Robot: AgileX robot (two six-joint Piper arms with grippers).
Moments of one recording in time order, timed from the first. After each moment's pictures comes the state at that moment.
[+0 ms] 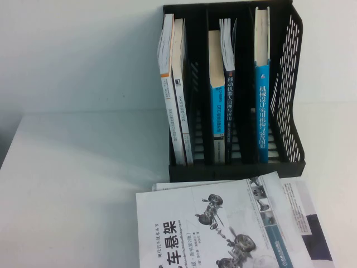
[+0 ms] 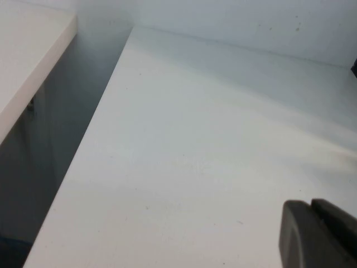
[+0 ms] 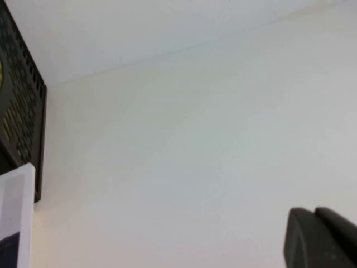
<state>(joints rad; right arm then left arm) -0.01 -0.01 0.02 -0.45 0.45 0.65 0.03 -0.01 0.01 -0.09 0.38 -0.18</state>
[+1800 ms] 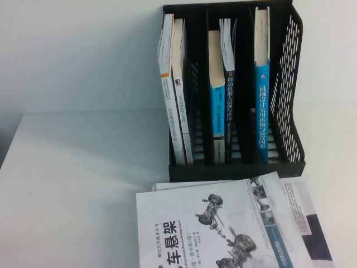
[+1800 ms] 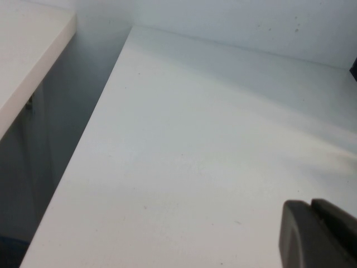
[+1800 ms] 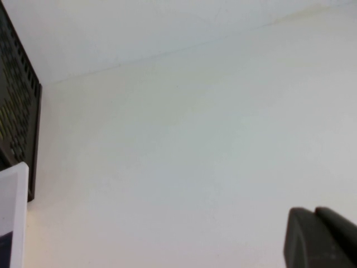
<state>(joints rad) -0.01 -0.01 0.02 -0.47 0.45 0.65 0.03 -0.01 0.01 -0.10 0.38 -0.19</state>
